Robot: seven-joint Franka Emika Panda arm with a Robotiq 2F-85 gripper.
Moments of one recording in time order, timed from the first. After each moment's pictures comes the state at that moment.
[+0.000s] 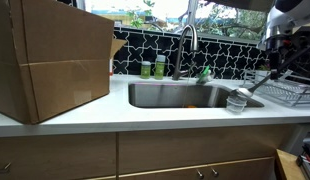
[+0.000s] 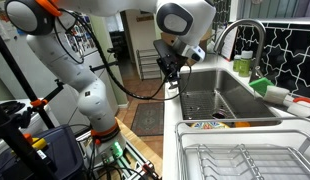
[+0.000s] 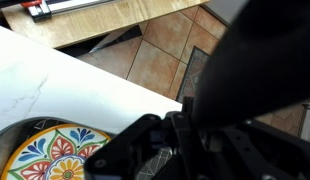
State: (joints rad) arm -0.35 -0.34 -0.40 -2.23 0.20 1.47 -0.40
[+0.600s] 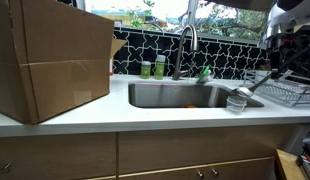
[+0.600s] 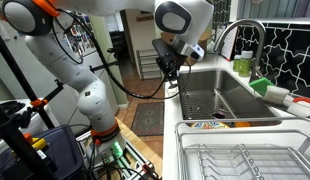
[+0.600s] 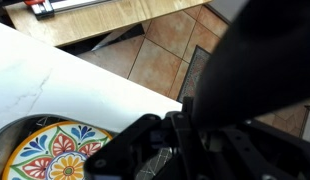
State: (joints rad) arm -0.35 -0.36 -0.39 -2.24 0.19 1.47 -0.40
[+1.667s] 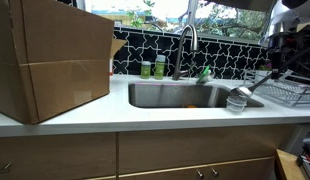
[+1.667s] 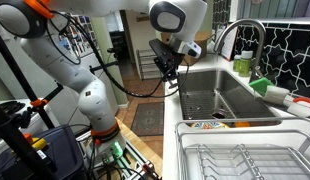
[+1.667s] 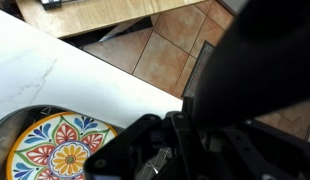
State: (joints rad) arm -0.33 -0.42 -0.38 -2.28 0.16 1.53 -0.40
